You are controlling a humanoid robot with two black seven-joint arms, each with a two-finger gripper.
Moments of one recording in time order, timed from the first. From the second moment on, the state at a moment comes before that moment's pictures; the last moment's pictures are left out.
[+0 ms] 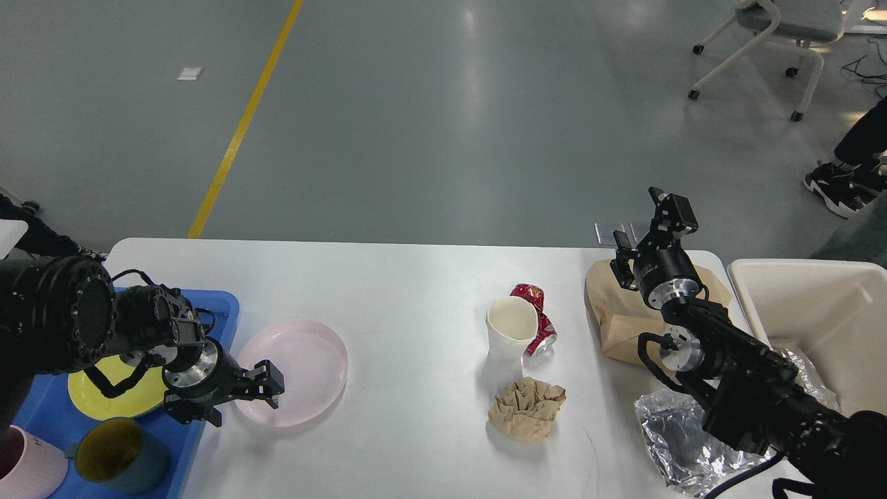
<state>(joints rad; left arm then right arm) -1.32 0.14 1.46 -0.84 -0.29 -0.55 -0.11 0.68 -0.16 0.61 0.50 -0.15 0.04 0.52</state>
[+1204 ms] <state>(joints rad) -1.30 0.23 1.37 -0.80 -0.29 -0.62 0.01 0.68 -0.16 0.61 0.50 -0.15 0.04 0.52</state>
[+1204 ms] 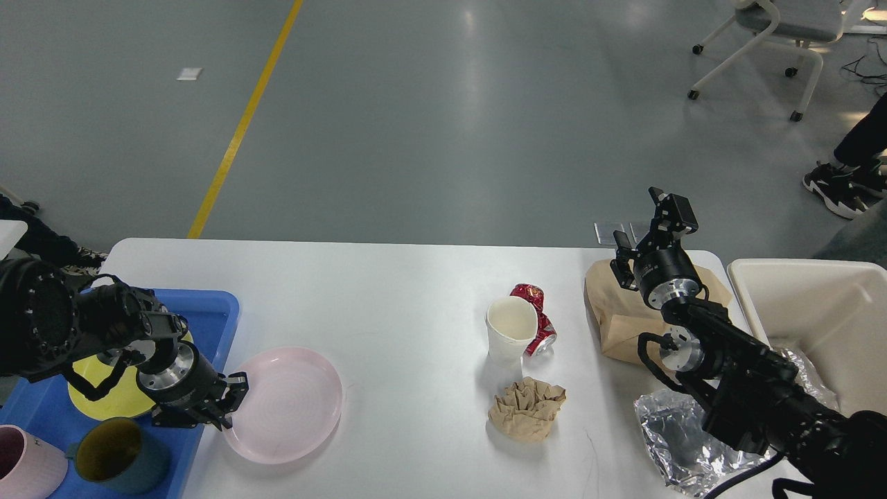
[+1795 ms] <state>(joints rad) -1.57 0.31 1.36 -0.81 -0.29 -0.80 0.07 0.68 -0.16 0.61 0.50 -0.15 0.04 0.52</state>
